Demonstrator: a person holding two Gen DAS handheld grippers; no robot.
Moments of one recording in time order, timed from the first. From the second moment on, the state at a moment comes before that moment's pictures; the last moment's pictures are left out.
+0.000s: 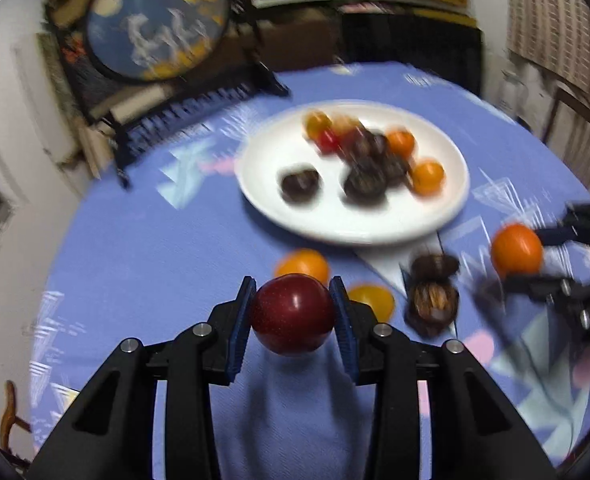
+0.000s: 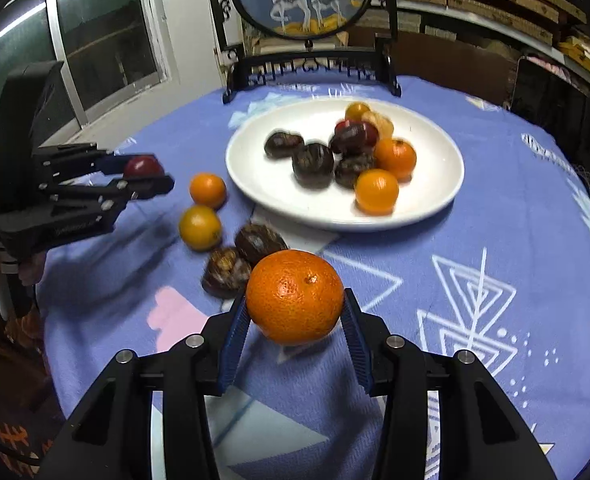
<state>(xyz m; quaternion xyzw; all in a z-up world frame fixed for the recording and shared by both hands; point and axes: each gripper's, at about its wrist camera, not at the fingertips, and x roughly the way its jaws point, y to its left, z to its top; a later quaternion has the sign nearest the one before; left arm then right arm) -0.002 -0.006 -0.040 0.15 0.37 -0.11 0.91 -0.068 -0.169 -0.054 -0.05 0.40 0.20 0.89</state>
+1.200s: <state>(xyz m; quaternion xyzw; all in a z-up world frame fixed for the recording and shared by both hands) 0.018 -0.026 0.001 0.11 0.31 -0.05 0.94 -0.054 -0.157 -0.012 -0.02 0.35 0.22 0.91</state>
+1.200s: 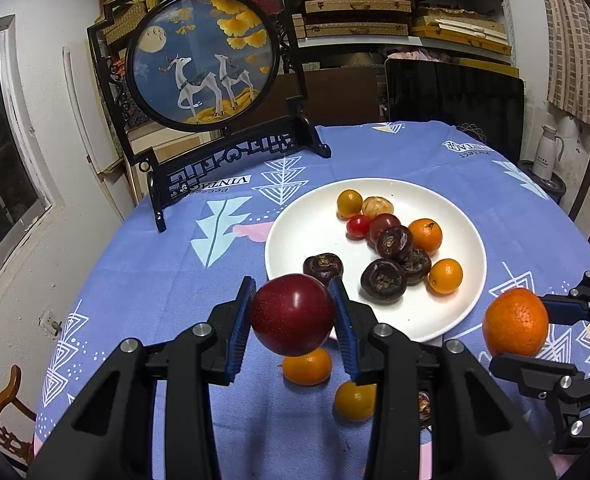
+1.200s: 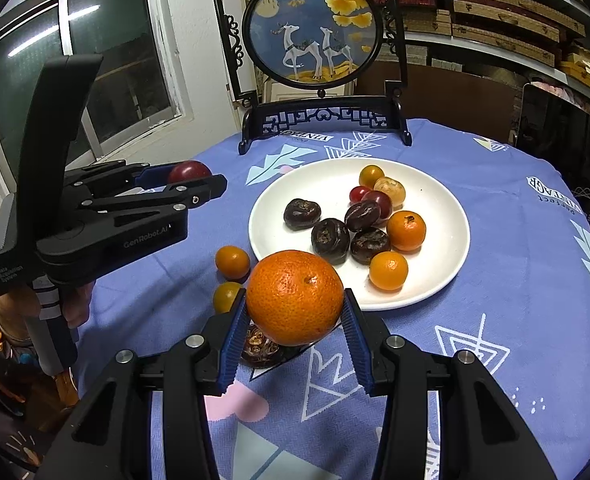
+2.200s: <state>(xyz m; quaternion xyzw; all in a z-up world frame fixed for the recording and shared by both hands) 0.147 -0.046 -0.012 0.10 0.35 -0.05 0.93 0.098 -0.171 -0.007 0.03 0.35 0.15 0.92</state>
